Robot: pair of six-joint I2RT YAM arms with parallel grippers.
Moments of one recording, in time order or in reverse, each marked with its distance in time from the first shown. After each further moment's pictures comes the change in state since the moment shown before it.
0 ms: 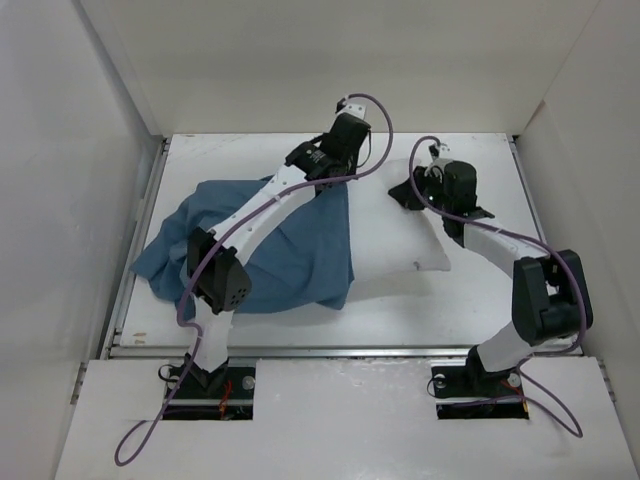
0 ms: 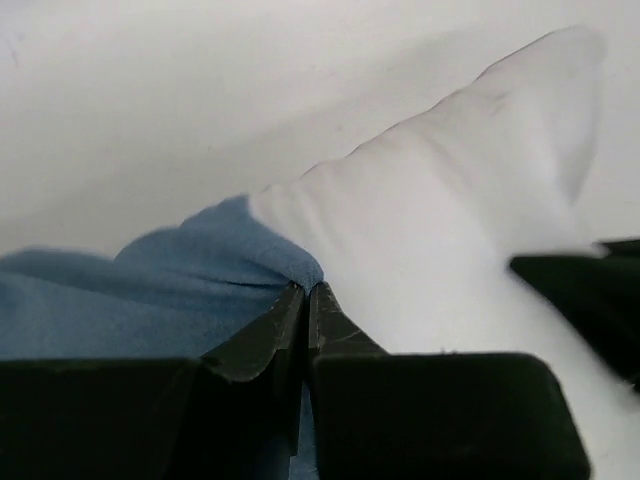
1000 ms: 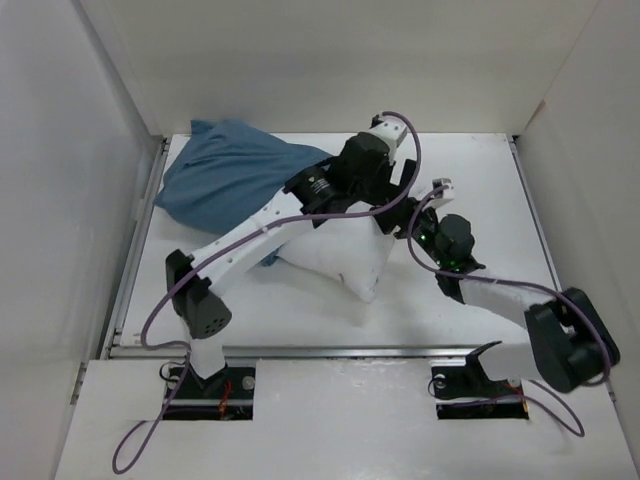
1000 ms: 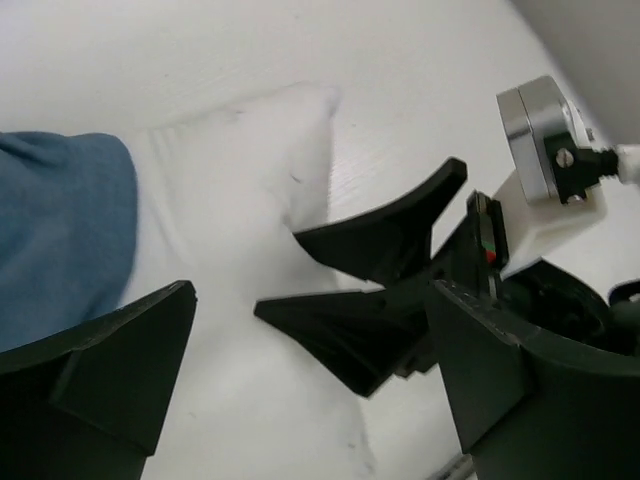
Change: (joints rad) left arm -0.177 -0.150 -0.085 0.096 0.230 0.050; right arm 0.235 -0.220 -0.482 0.686 0.191 0.243
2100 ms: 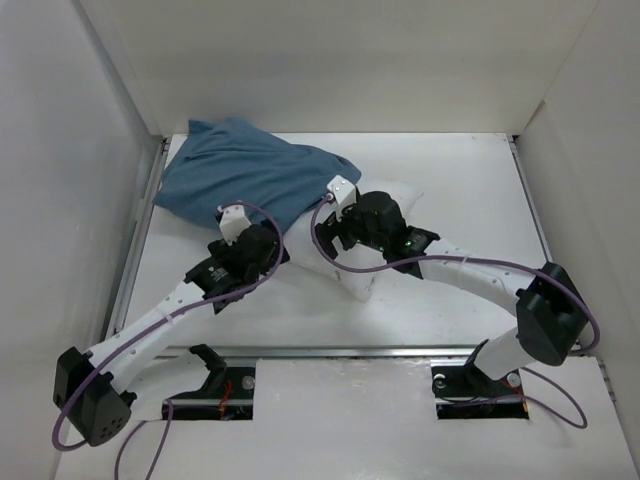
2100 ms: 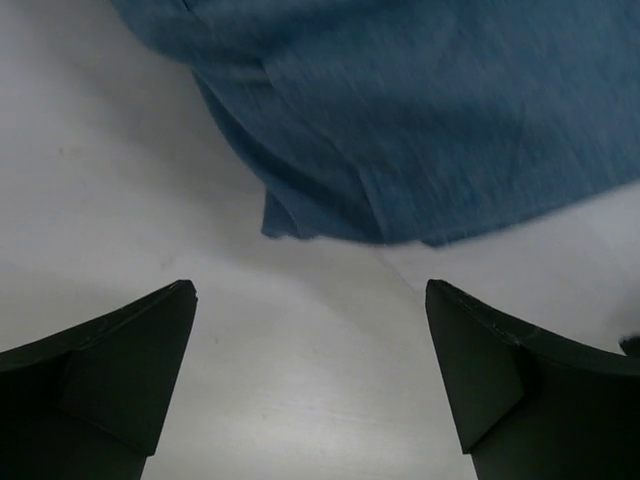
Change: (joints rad) left arm 0.175 -0.851 -1.165 0.034 -0.422 -0.605; right arm 0.379 0.130 0.530 -0.826 0.129 -0.739
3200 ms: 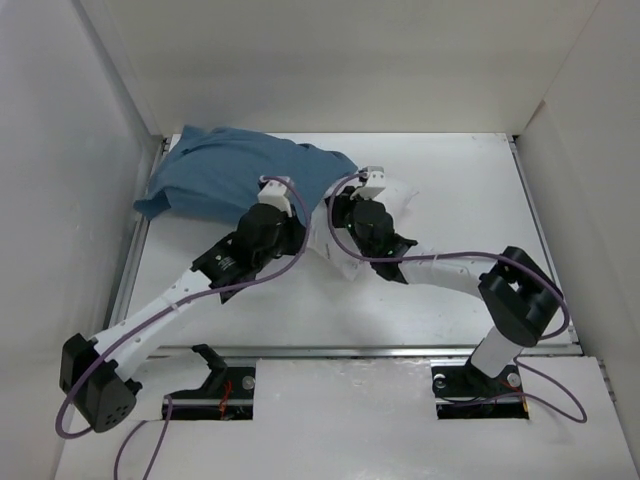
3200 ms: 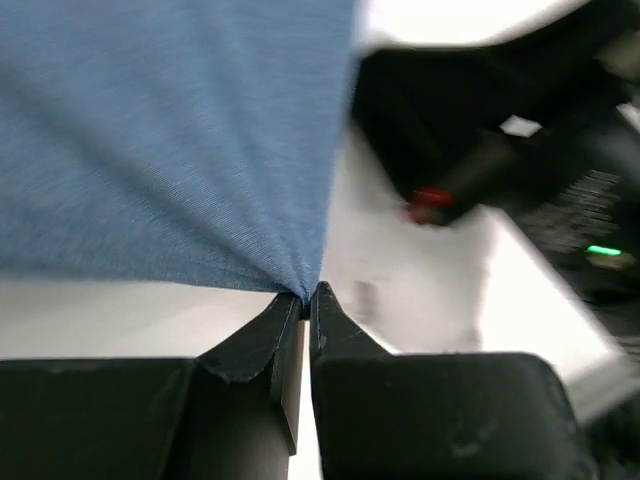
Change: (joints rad) left arm 0.036 0.066 0.080 0.358 0.407 0.384; right arm 0.015 0.155 -0.060 0.487 0.476 0.544
